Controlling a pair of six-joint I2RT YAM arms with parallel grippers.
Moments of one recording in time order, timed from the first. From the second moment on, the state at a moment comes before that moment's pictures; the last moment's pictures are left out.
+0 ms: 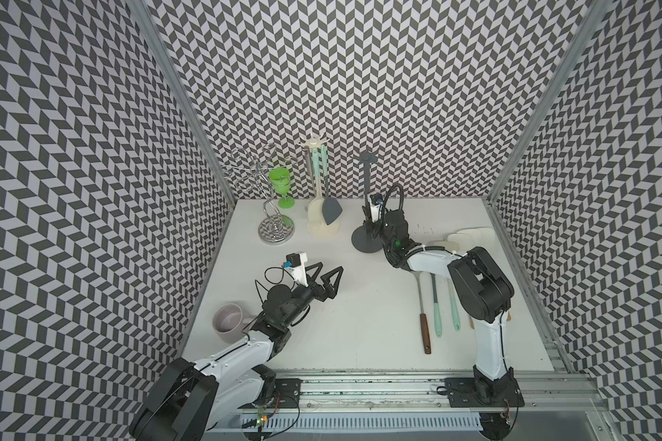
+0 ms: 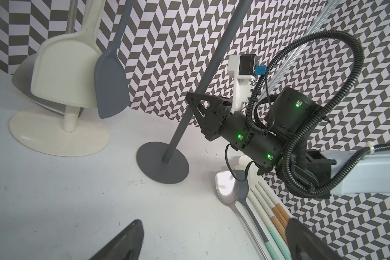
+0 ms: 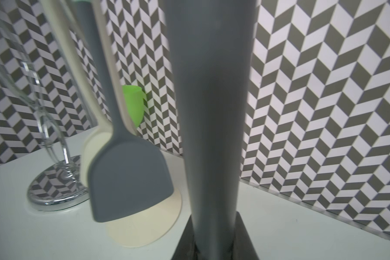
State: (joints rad) left arm -0.49 1.05 0.22 0.84 0.20 -0.57; right arm 0.52 2.07 1.33 0.68 0.14 -0.06
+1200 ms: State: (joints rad) left arm -0.49 1.04 0.21 0.84 0.20 -0.55; right arm 0.26 2.09 1.45 0.58 0.10 0.04
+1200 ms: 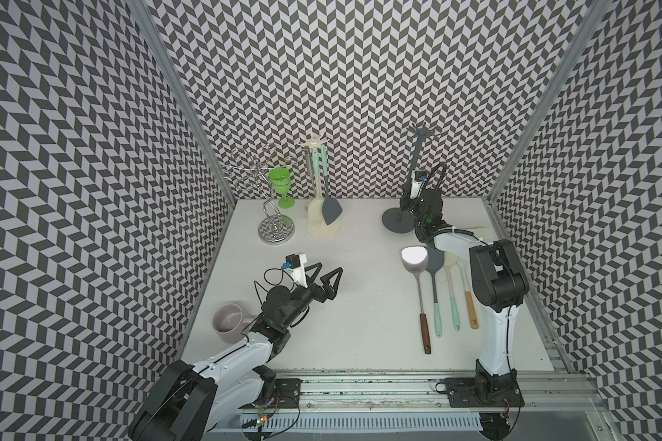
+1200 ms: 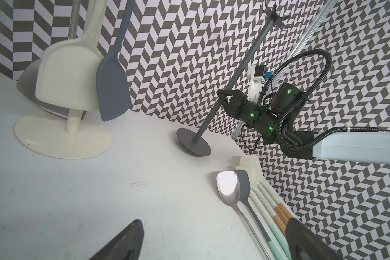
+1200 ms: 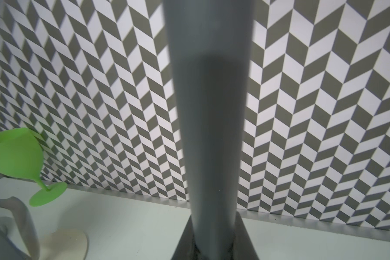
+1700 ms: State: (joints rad) left arm -0.49 1.04 0.21 0.84 0.19 -0.55; right arm 0.25 2.05 1.35 0.63 0.11 0.07
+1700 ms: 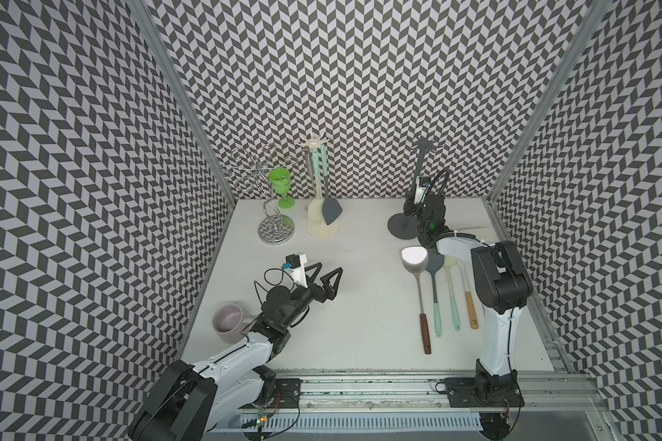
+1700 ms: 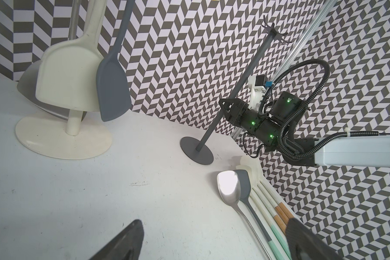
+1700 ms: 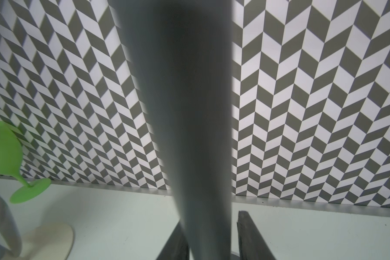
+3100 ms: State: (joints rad) left arm -0.39 1.12 0.43 0.65 0.01 -0.51; right arm 0.39 1.57 0.96 0.56 -0.29 0.25
